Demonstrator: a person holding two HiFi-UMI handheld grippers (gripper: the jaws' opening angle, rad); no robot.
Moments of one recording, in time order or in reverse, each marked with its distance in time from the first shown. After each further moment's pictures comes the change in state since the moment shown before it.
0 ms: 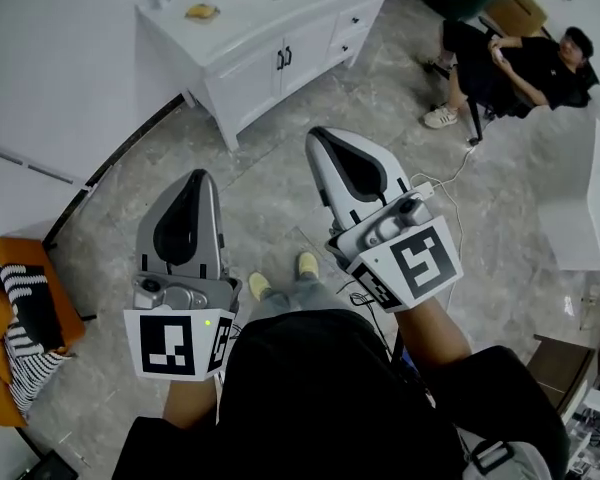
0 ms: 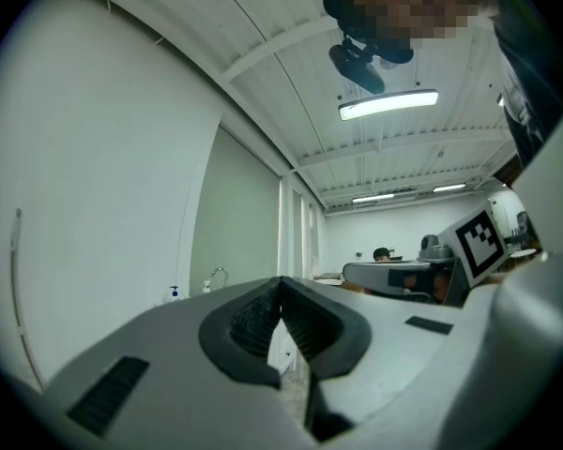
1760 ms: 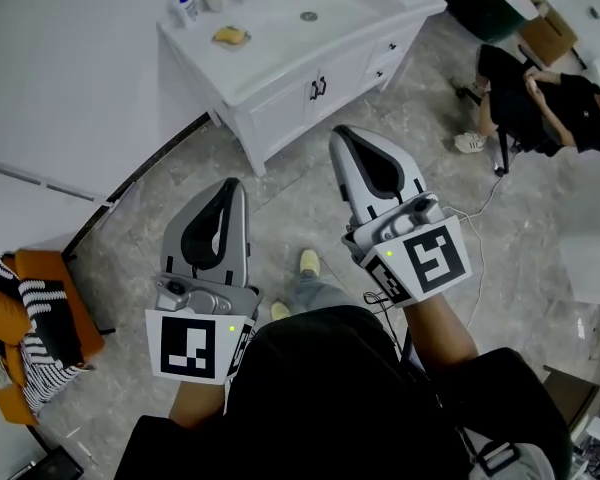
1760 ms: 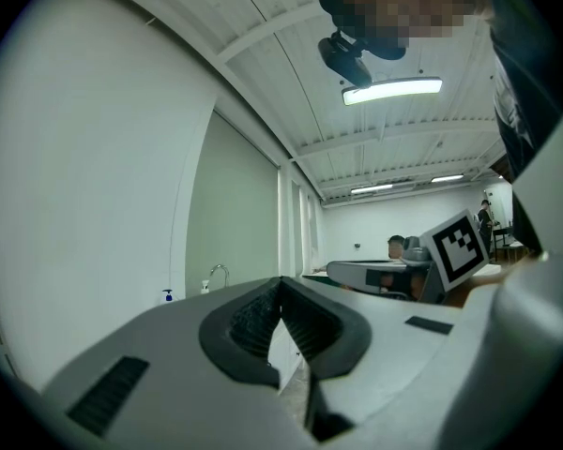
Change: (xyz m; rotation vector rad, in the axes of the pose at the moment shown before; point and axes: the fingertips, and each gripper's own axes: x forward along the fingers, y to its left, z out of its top) left arm 0.119 0.063 -0.014 0.038 0.040 -0.026; right arm 0.131 -0.086 -0.023 0.013 -0.005 -0.011
